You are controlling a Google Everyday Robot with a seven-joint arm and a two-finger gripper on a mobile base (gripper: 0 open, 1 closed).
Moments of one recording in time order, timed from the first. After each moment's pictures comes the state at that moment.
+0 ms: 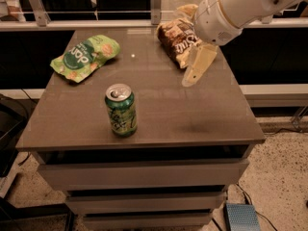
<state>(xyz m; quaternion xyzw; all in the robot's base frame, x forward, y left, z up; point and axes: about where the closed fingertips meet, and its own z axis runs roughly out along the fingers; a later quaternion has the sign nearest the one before) 0.584 -0.069 0.960 -0.73 0.58 0.04 0.36</state>
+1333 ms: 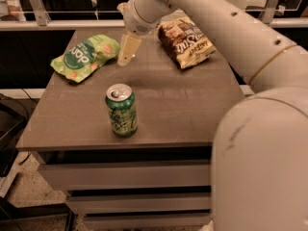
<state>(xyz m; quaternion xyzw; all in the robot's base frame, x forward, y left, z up) 0.743 0.091 0.914 -0.72 0.58 0.04 0.39</state>
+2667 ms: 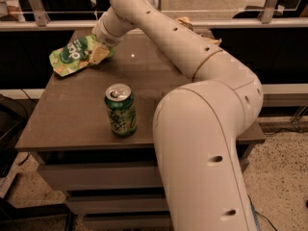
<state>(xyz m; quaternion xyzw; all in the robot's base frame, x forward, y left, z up) 0.799 0.194 0.845 -0.70 0.60 0.08 0.38</state>
